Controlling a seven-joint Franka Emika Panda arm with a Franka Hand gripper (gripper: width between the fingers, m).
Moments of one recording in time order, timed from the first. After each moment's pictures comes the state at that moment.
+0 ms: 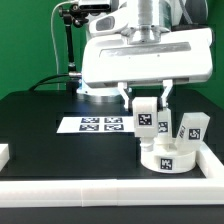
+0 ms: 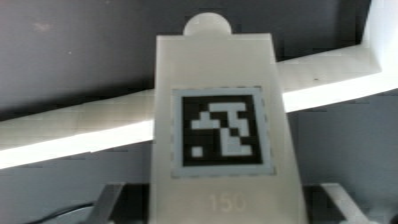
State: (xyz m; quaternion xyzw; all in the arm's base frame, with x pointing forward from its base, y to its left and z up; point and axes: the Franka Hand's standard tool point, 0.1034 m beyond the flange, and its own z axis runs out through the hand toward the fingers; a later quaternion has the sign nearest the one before) arm 0.603 0.032 0.110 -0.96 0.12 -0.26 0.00
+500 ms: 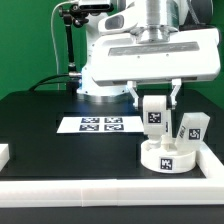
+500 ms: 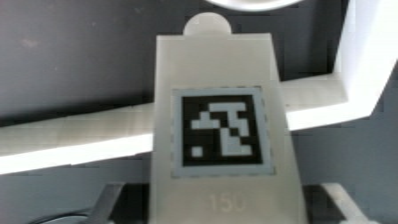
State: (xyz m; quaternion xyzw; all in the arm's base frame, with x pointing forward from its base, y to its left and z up) arm 0.588 0.056 0.112 -0.96 0.09 -0.26 0.01
